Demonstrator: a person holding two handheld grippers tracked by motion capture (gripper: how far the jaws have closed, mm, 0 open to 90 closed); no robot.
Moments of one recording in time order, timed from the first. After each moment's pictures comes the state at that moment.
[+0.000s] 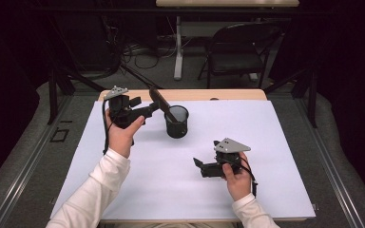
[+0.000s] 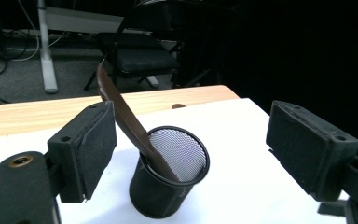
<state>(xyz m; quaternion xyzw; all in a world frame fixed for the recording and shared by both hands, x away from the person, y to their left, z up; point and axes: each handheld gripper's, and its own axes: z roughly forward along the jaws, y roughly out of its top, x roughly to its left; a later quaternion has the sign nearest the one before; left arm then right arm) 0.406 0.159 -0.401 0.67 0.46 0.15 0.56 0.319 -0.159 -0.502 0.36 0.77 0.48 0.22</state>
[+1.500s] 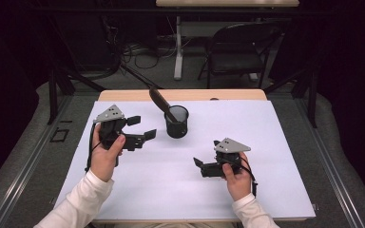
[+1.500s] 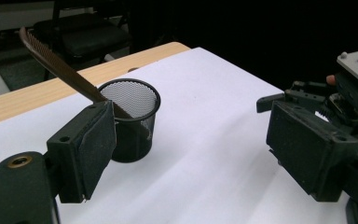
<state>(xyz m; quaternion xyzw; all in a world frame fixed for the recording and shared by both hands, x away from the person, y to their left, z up) 0.349 0.179 -0.407 0.77 0.33 0.12 0.54 0.319 -0.159 -0.501 0.36 0.77 0.48 0.22</state>
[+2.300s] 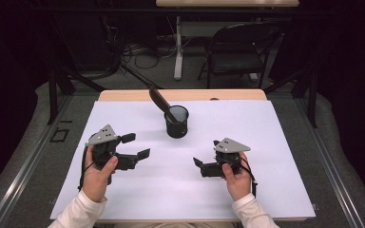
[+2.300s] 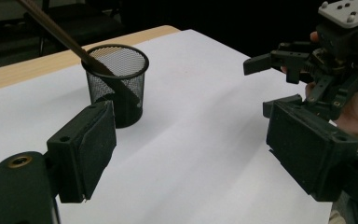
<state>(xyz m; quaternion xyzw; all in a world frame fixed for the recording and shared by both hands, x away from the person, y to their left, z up) 0.314 0.198 -0.442 0.77 0.32 0.11 0.54 0.319 -0.158 -0.501 0.36 0.77 0.48 0.22</state>
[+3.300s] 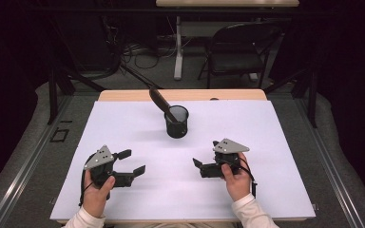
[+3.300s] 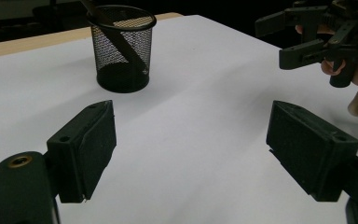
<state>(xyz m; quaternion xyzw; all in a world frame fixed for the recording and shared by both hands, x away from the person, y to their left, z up) 0.292 0.215 -0.499 0.76 0.32 0.13 0.54 0.319 -0.157 -0.503 0.36 0.77 0.48 0.22</state>
